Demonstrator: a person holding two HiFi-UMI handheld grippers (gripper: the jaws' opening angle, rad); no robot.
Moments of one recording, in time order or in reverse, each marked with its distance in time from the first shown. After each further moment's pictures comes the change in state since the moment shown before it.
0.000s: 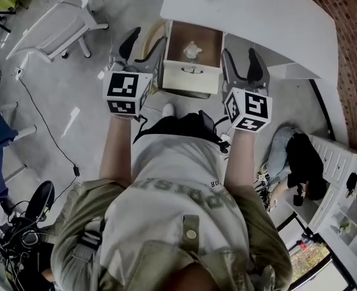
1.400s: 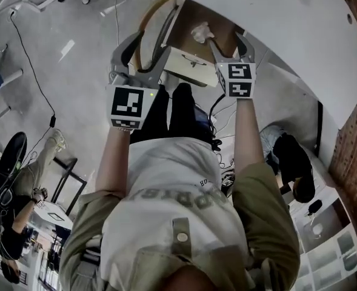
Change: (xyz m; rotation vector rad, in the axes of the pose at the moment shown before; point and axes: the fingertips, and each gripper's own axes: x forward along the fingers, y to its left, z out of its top) left arm 0.082 0.004 -0.128 -0.117 0.258 0.136; right arm 0.194 0.008 -0.224 -0.225 0.503 0.438
